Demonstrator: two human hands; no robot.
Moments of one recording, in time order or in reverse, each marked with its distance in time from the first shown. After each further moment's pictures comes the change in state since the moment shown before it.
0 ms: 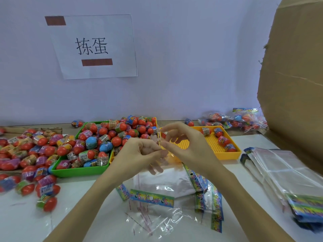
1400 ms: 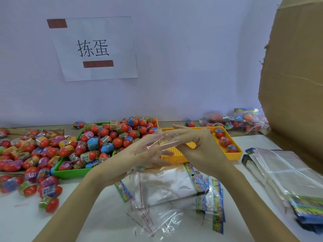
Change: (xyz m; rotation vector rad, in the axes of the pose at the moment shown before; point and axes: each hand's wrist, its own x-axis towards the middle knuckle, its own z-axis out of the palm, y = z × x) left_hand -0.004 0.000 -0.021 -0.126 -0.335 -0.006; right_hand 0.000 -0.010 -0.014 0.016 -0.073 -0.196
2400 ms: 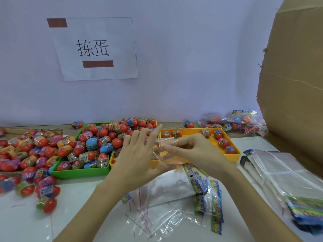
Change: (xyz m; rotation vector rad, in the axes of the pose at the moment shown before) left_hand 0.013 -0.021 0.020 1.408 0.533 0.213; right_hand -0.002 0.008 -0.004 0.338 -0.185 0.492
